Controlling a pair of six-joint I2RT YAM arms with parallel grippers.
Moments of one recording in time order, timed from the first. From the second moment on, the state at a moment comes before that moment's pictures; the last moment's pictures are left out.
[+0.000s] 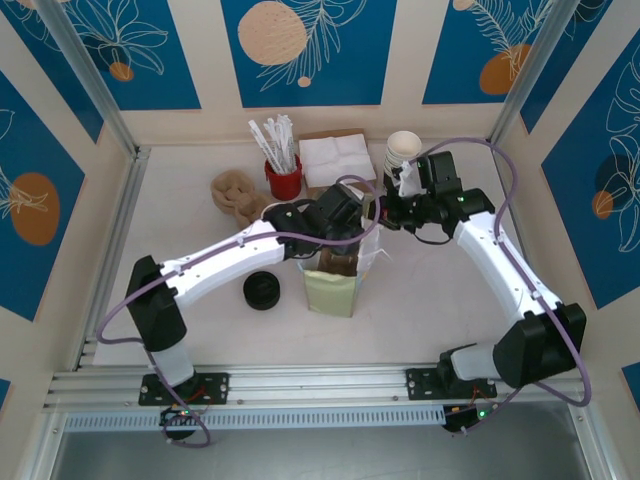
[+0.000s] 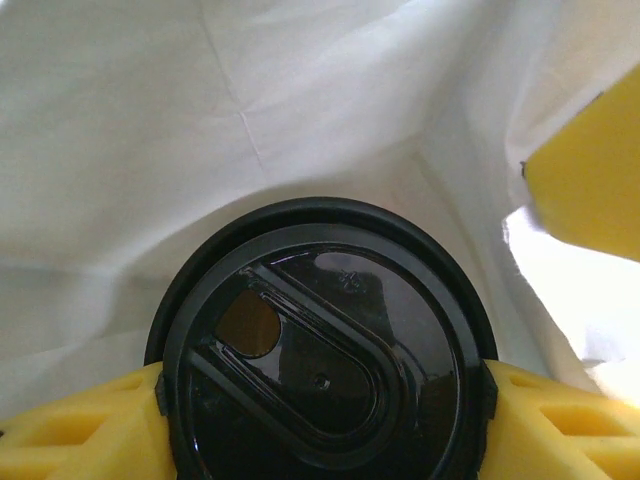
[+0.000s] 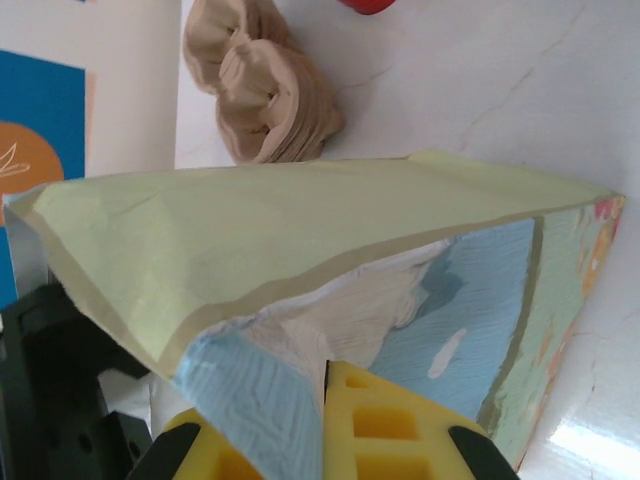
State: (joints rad) left arm -0.97 1.73 1.61 -0.74 -0.28 -0.29; right arm 0.27 1.32 1.24 -0.77 -0.62 0.56
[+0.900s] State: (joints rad) left arm -0.94 1.50 1.31 -0.50 -0.12 -0.13; right arm 0.27 1.22 1.14 -0.67 -0.80 0.37
